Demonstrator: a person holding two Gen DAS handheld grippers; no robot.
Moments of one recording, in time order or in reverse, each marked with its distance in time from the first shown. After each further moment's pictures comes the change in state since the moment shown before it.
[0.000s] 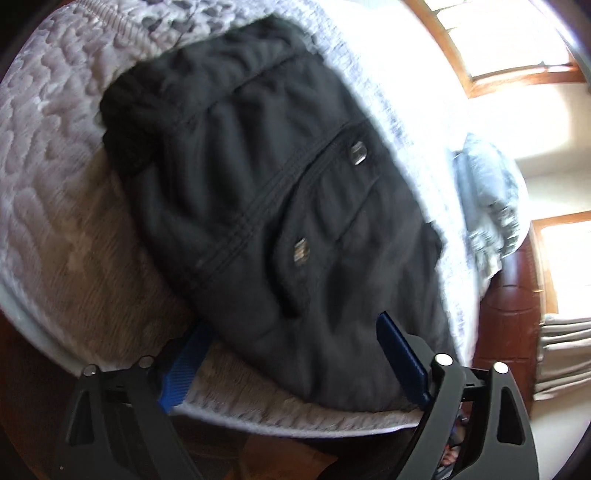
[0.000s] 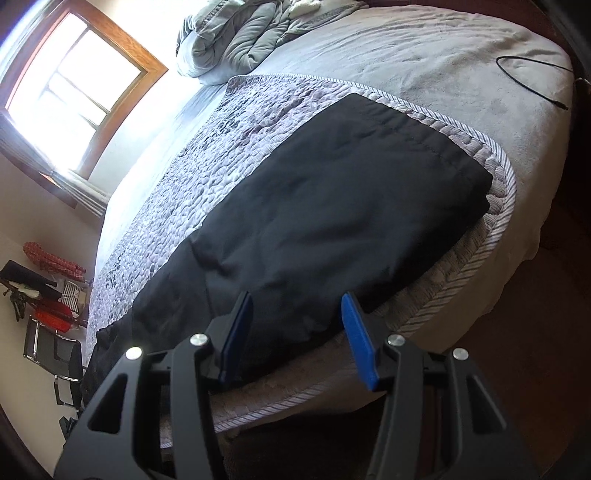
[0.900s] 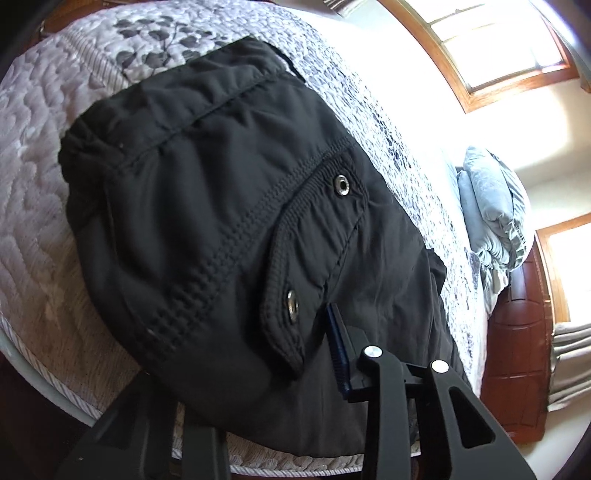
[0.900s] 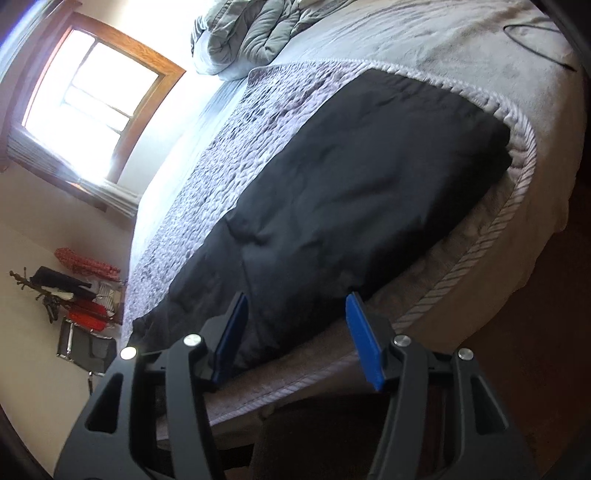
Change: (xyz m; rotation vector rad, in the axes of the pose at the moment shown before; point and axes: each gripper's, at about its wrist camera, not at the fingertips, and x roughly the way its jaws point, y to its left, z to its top) left arm 0.012 -0.018 0.012 0.031 -0.077 0.079; right arm -0.001 0.002 -0.028 0.048 0.061 0.168
